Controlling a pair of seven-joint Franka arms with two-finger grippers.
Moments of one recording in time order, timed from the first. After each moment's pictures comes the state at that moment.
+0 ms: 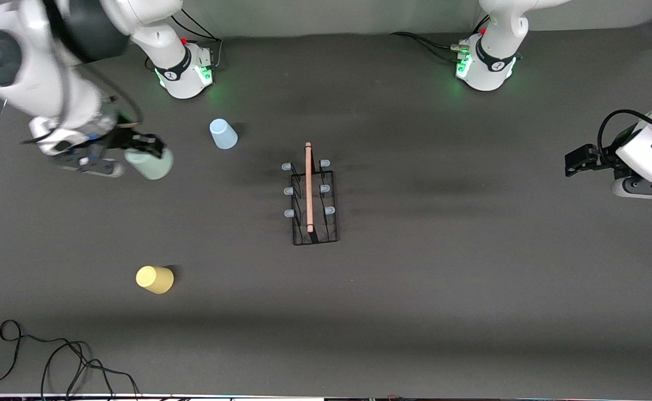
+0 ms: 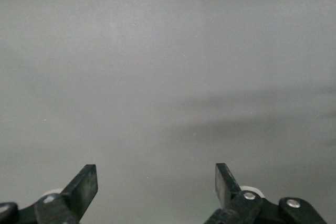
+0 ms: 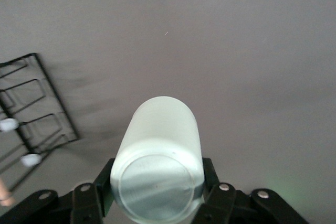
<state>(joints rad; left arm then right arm) 0.15 0.01 -0.17 -1.74 0.02 1.68 0.08 0.41 -0.11 -0.06 -1.97 0.02 1.72 0.68</state>
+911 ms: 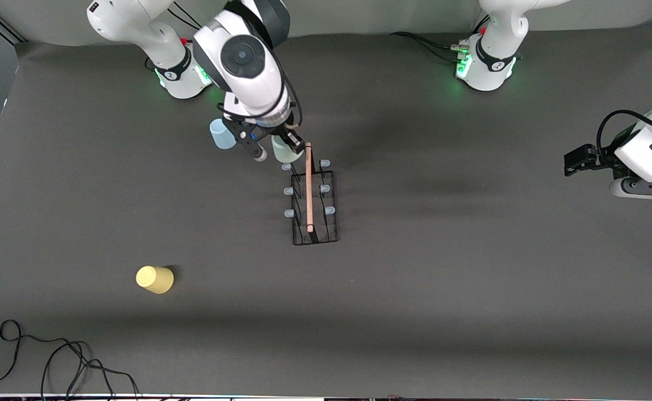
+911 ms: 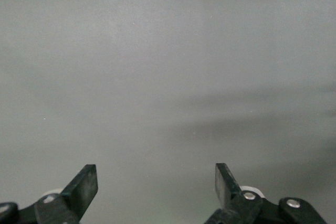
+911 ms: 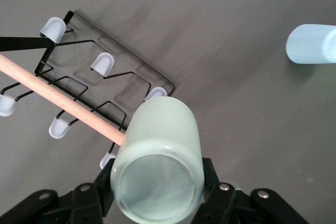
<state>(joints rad) 0.15 0.01 -0.17 -1.74 0.02 1.68 0.08 0.81 0.19 -0.06 -1.87 0.14 1.97 1.57</state>
